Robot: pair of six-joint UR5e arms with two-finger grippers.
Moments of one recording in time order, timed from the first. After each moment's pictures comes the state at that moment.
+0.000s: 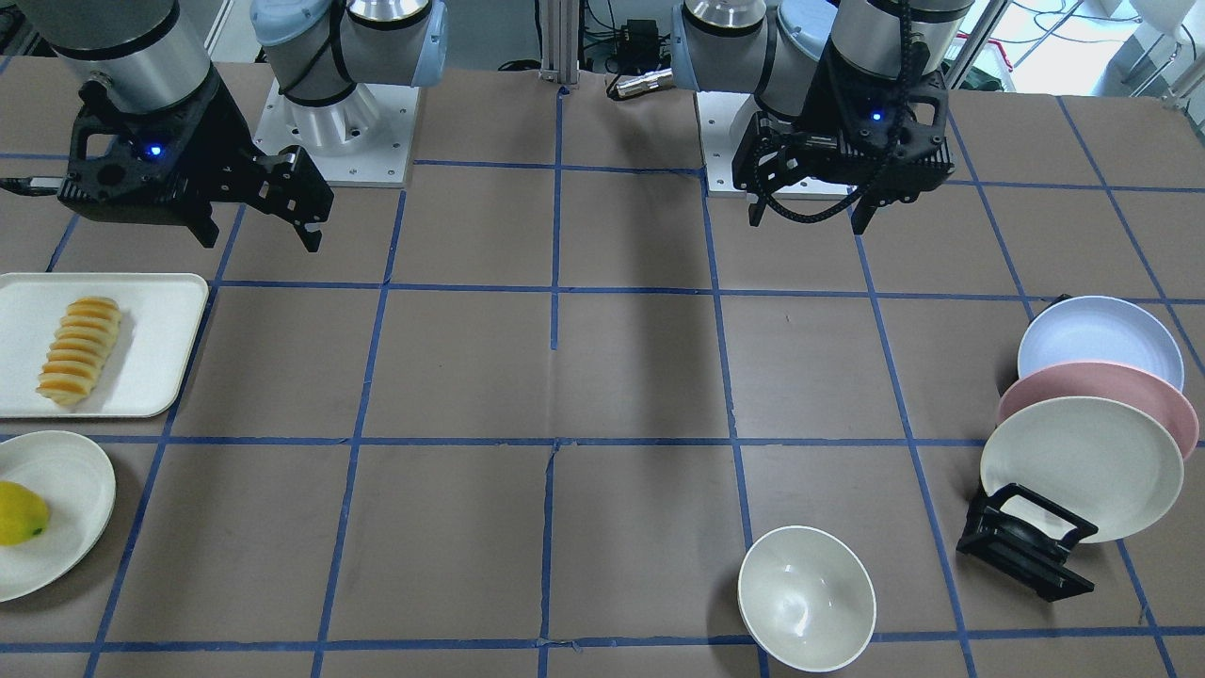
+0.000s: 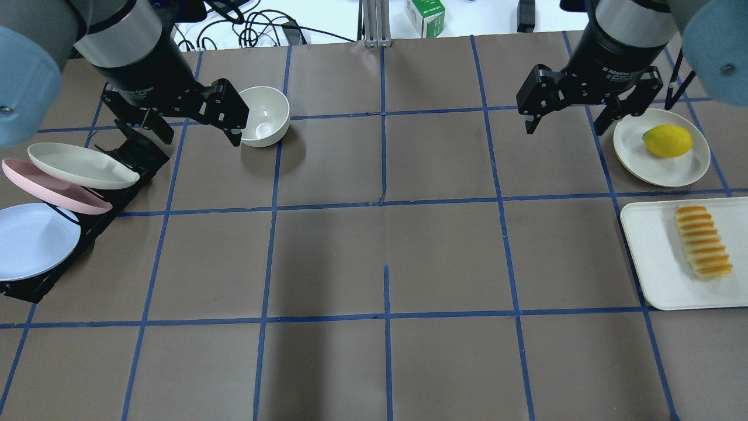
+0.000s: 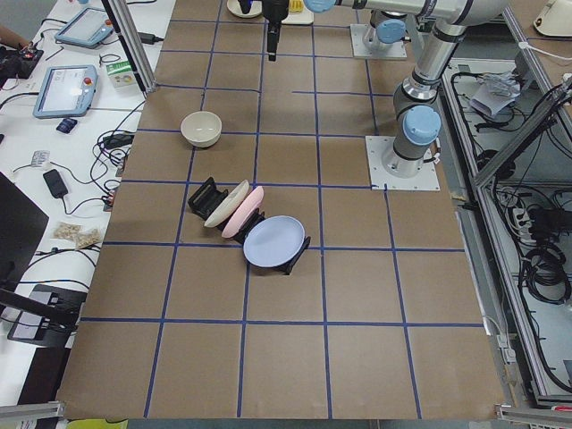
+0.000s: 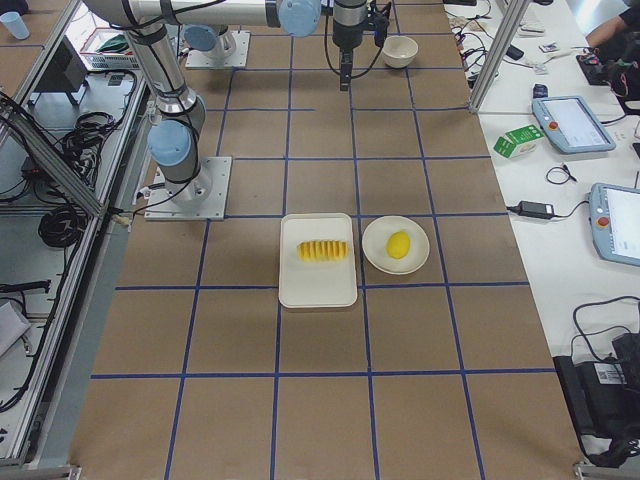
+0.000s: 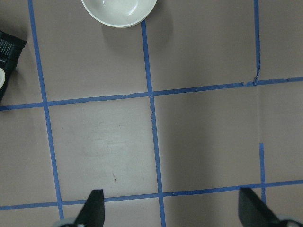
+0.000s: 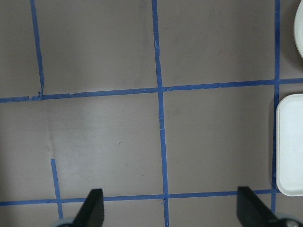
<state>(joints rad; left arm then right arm) -1.61 -1.55 -1.54 -1.59 1.58 0.04 1.53 -1.58 1.57 -1.57 -1.53 0.01</state>
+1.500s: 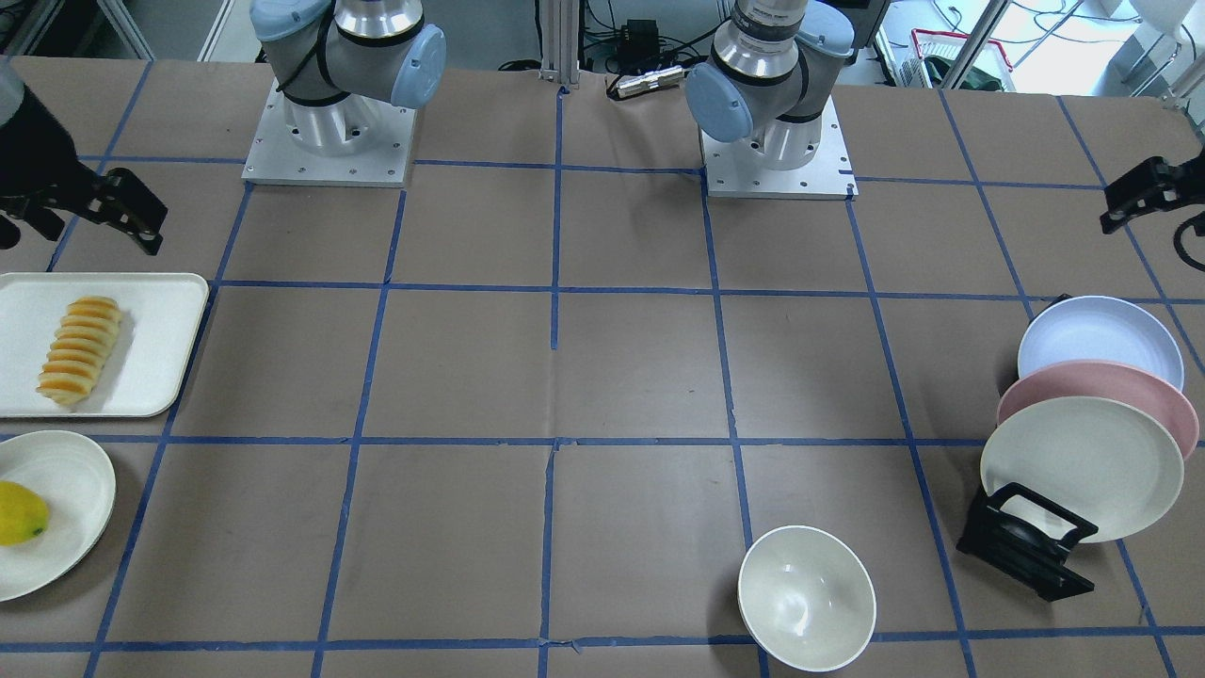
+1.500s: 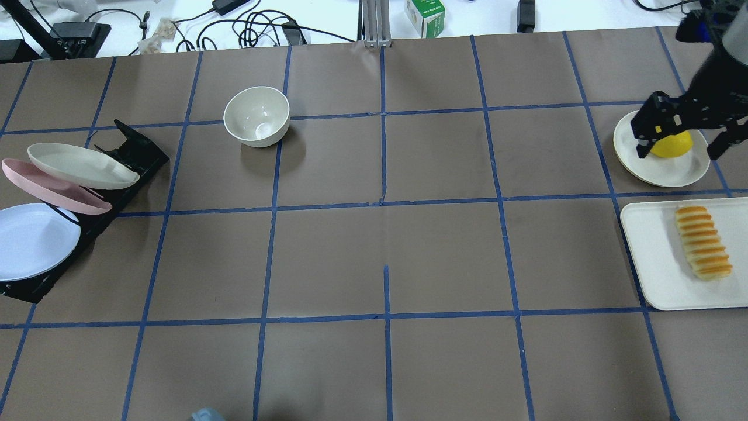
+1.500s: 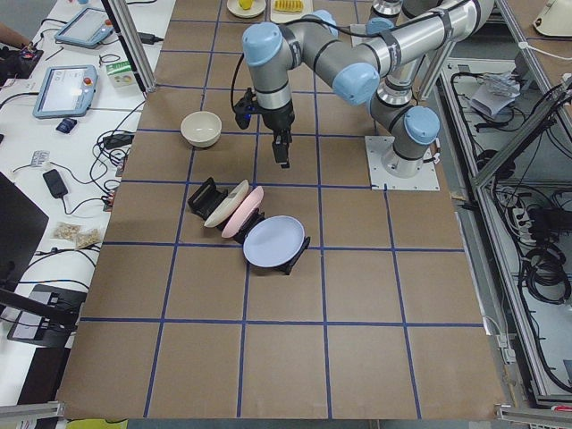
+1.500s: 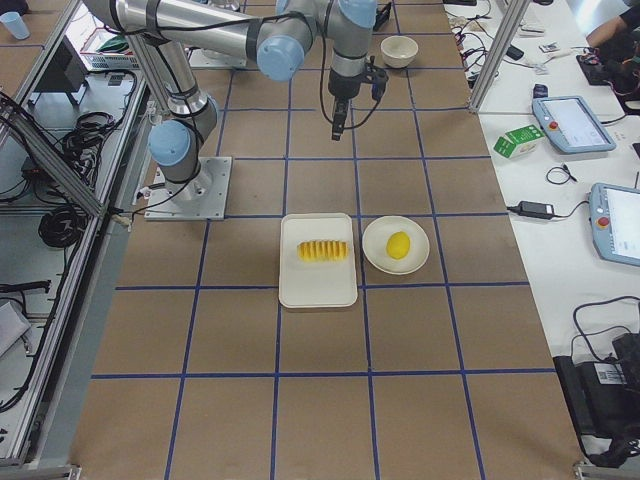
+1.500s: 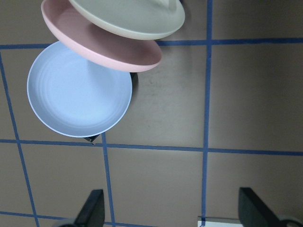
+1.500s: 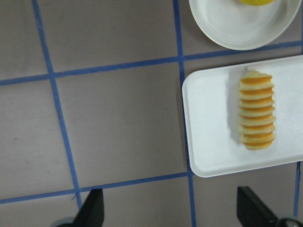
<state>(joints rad) -0.87 -1.66 -1.55 -1.57 1.77 0.77 1.20 -1.60 1.69 -1.59 -1.65 -0.25</state>
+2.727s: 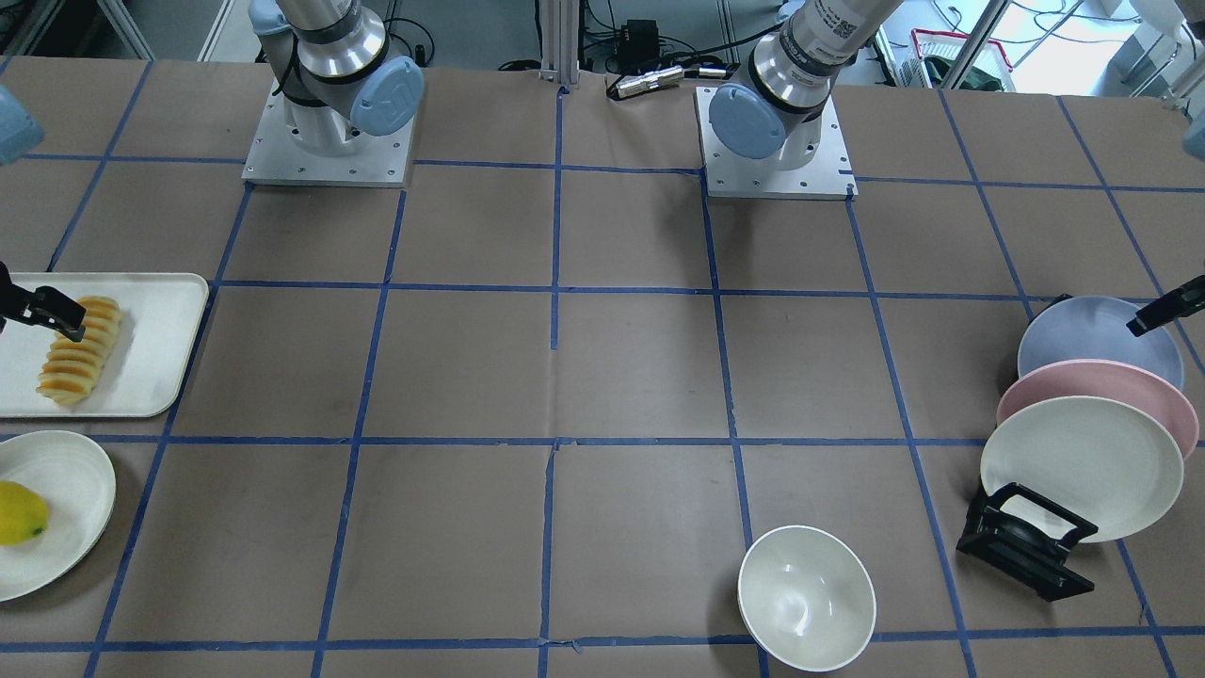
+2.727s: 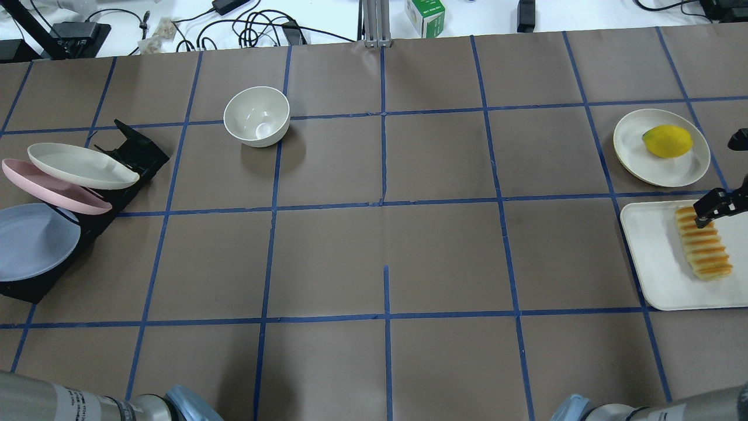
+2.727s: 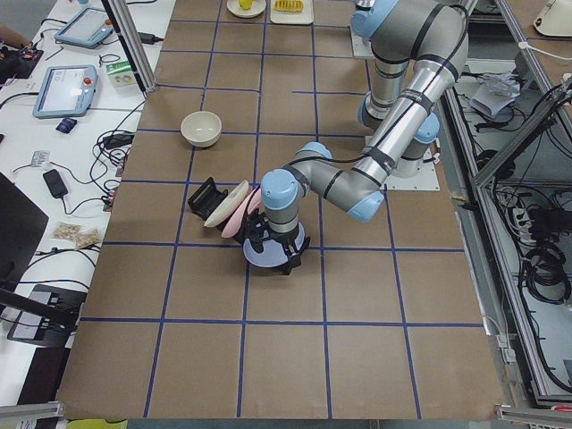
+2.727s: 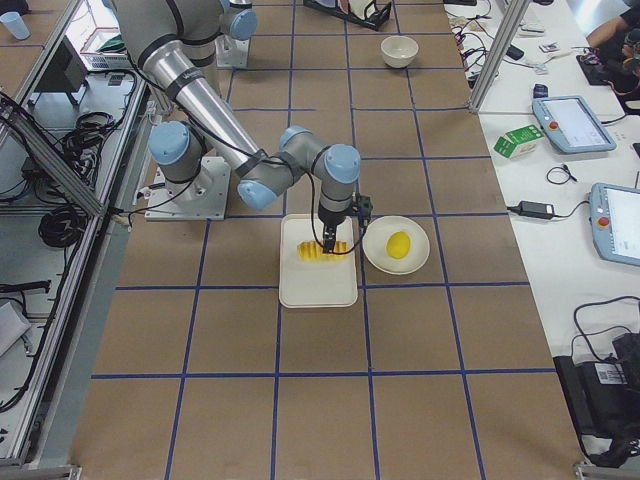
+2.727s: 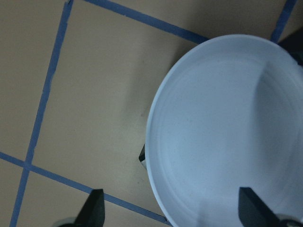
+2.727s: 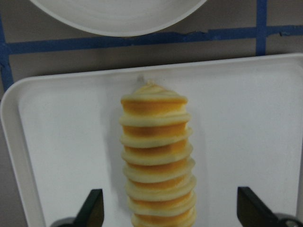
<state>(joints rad) -0.64 -1.92 -1.71 -1.08 1.69 0.55 0.86 -1.33 1.98 -2.21 -1.68 -0.66</state>
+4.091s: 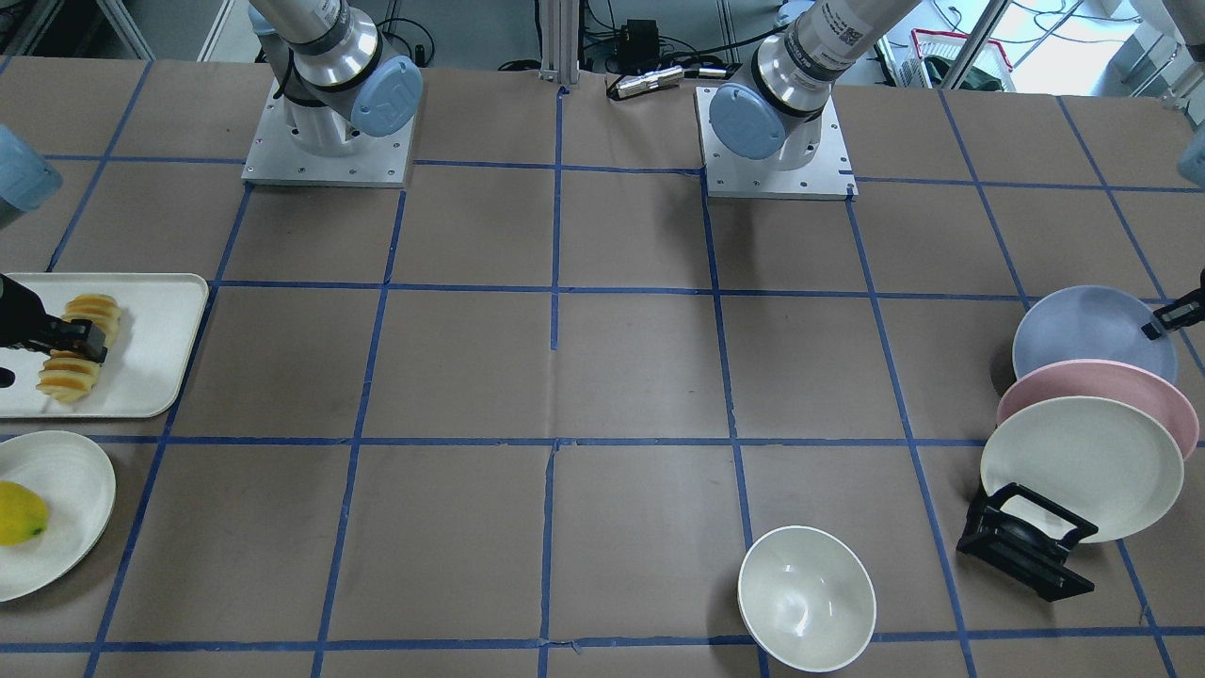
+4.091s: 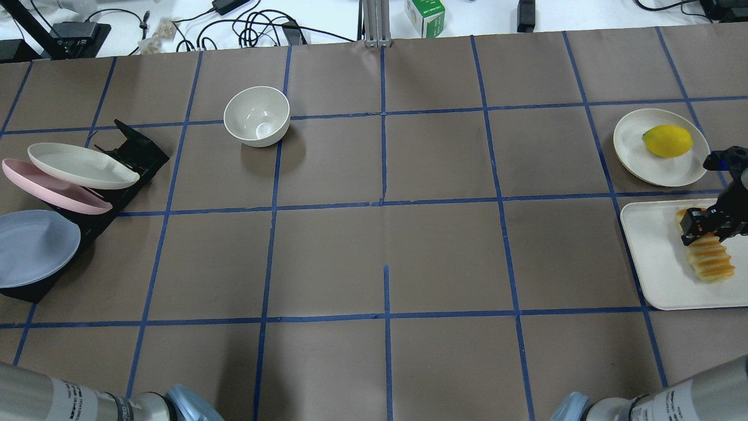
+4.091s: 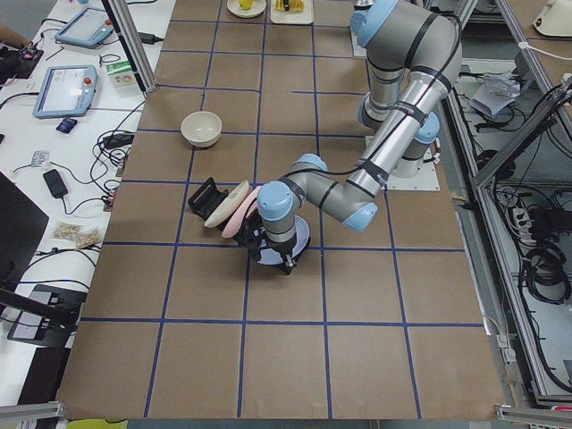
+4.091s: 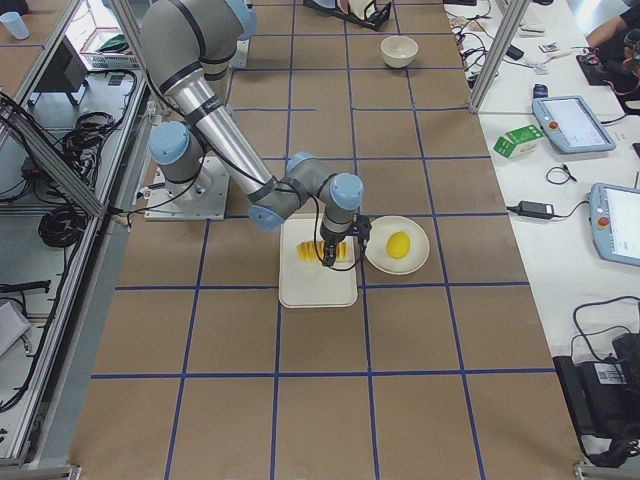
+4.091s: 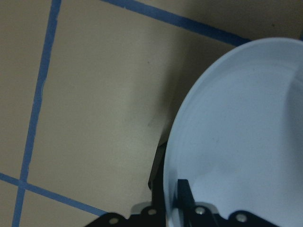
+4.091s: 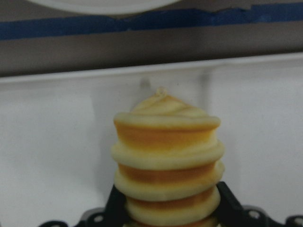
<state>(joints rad) -0.64 -1.96 -1.69 -1.05 1.73 0.61 0.85 -1.22 1.99 -2.22 -1.68 -0.65</state>
